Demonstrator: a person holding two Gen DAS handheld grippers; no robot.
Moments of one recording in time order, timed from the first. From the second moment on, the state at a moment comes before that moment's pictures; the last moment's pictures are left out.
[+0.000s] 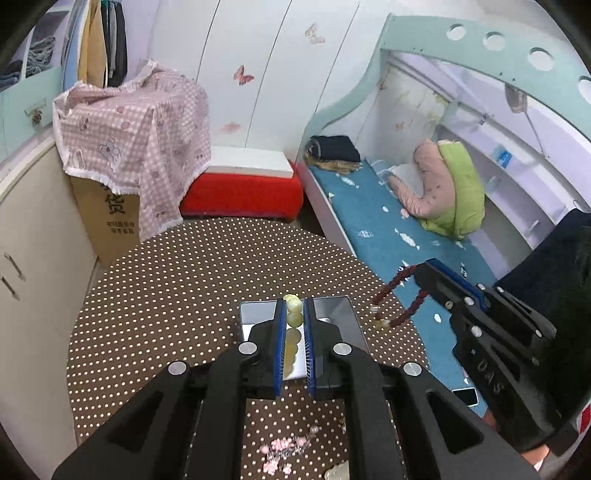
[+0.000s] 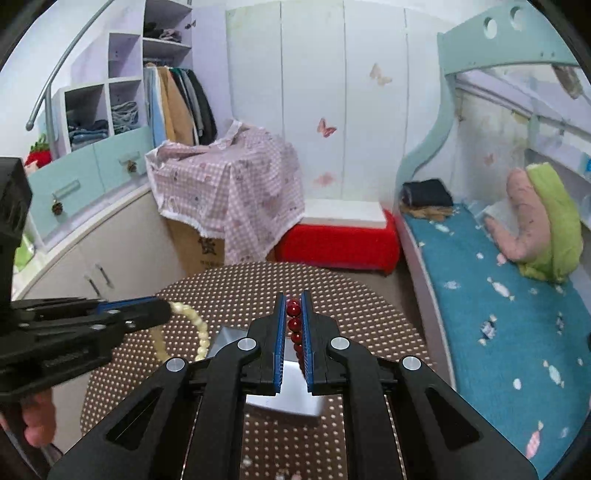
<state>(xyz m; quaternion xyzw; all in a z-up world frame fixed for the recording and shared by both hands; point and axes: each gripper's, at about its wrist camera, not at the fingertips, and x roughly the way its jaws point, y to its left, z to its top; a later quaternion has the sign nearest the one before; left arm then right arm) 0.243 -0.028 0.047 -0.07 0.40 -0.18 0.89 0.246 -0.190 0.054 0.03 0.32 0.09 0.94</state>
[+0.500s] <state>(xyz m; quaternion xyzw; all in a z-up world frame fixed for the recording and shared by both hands) 0.311 -0.053 -0.045 -0.03 0.52 -0.15 0.84 0.316 -0.172 -0.064 0.05 0.49 0.11 0.86</state>
